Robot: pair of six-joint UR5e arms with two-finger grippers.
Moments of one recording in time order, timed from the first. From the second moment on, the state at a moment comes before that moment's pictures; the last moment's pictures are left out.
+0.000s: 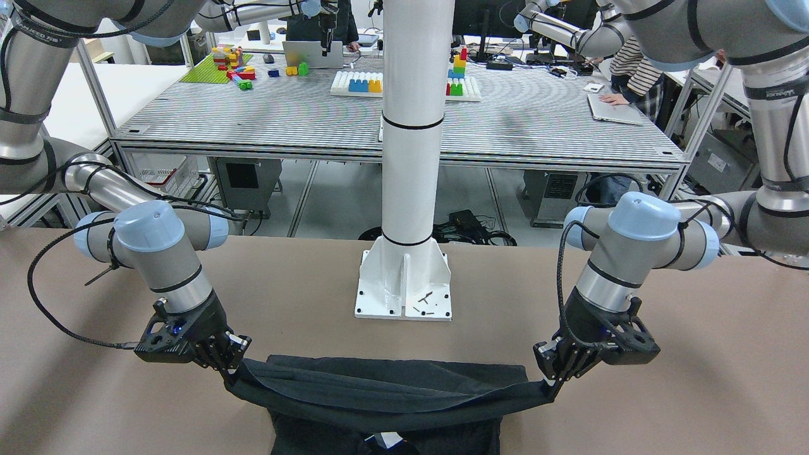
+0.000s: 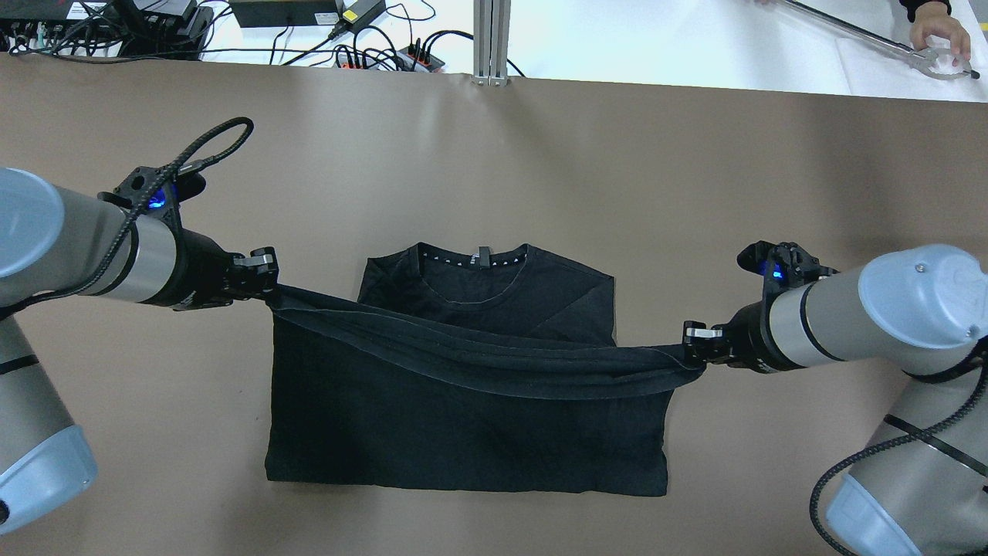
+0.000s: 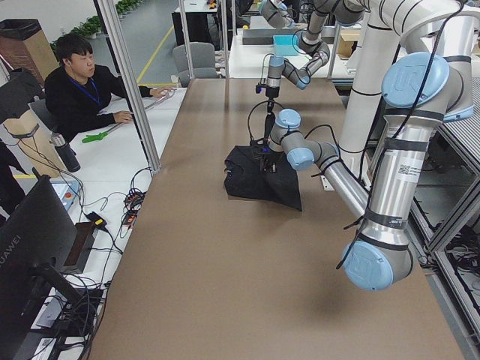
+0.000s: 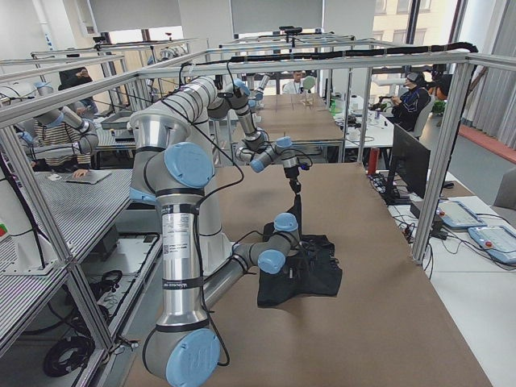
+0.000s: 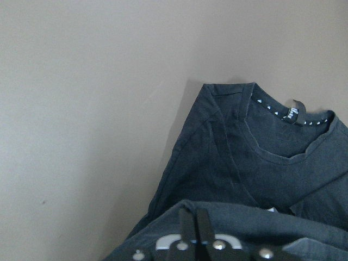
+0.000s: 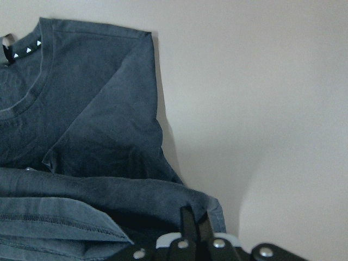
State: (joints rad) left arm -0.75 -1.87 -2.15 -1.72 -1.92 -1.49; right arm 0.74 -1.43 2.11 -1.31 2.03 1.31
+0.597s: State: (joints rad) left arm -0.78 -2.03 -1.90 -1.72 -1.85 -1.47; right arm 0.76 -1.31 1.98 -1.39 1.95 1.24
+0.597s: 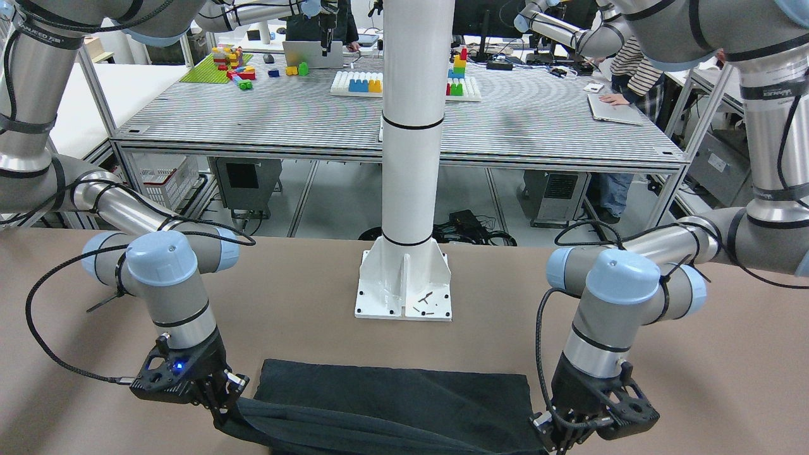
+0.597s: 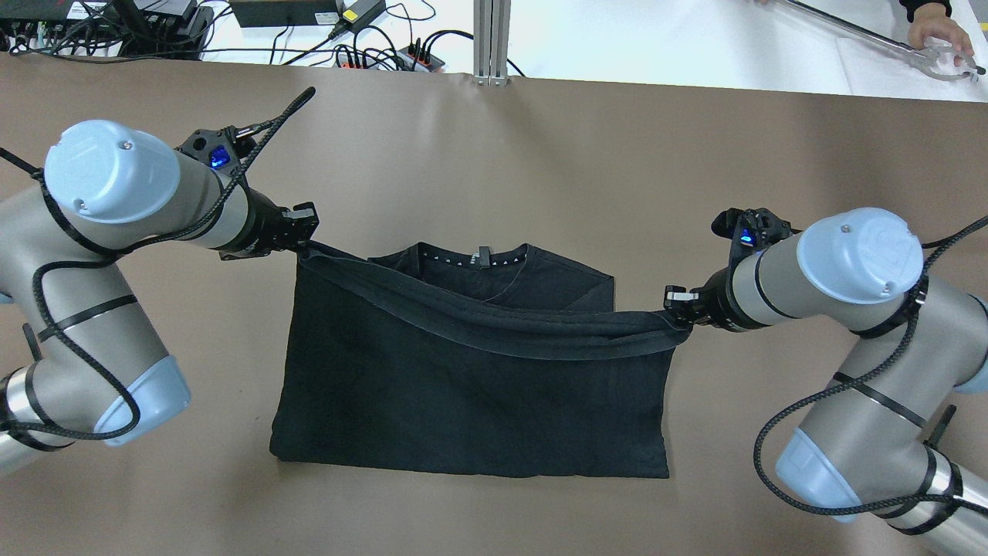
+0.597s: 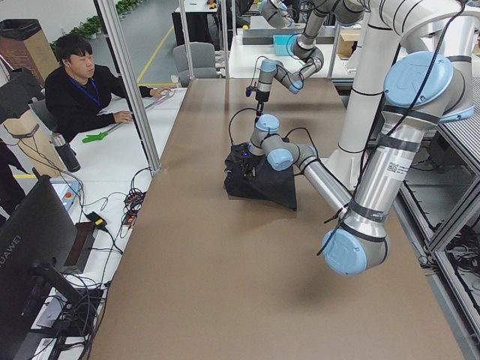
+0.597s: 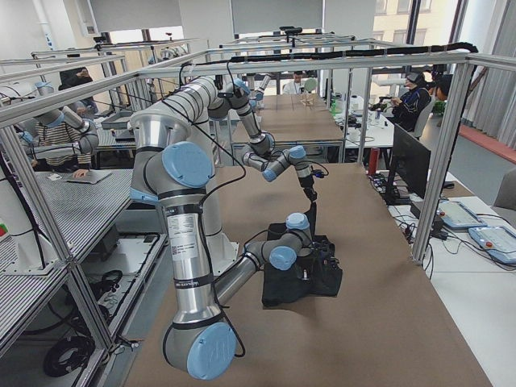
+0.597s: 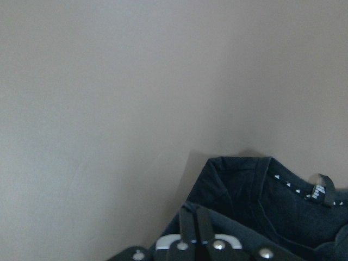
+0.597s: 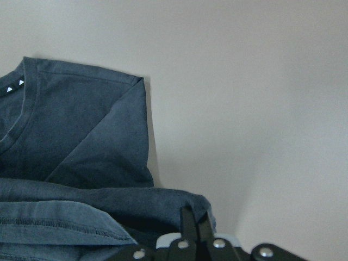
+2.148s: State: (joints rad) left arm -0.87 -2.12 -1.72 -1.78 -1.96 -1.22; right arm 0.82 -1.20 1.78 -1.37 1.92 1.03
